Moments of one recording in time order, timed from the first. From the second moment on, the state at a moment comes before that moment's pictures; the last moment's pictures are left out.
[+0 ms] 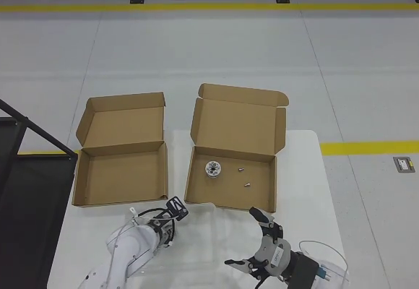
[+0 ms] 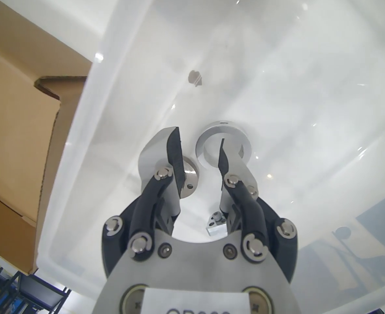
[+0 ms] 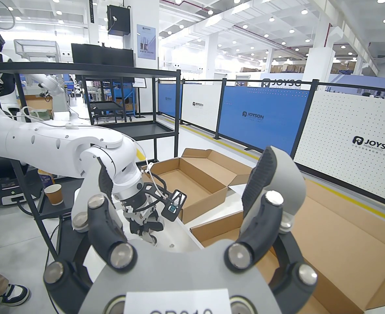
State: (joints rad) left arm 1.14 -1.15 -1.13 -1.66 1.47 -0.40 -0.98; right arm -1.50 -1.40 1.41 -1.86 -1.77 -0.80 -0.72
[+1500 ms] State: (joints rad) left arm 1.48 -1.06 -1.69 -1.98 0.83 -0.86 -0.68; right arm -1.50 -1.40 1.41 -1.86 -1.77 -0.80 -0.72
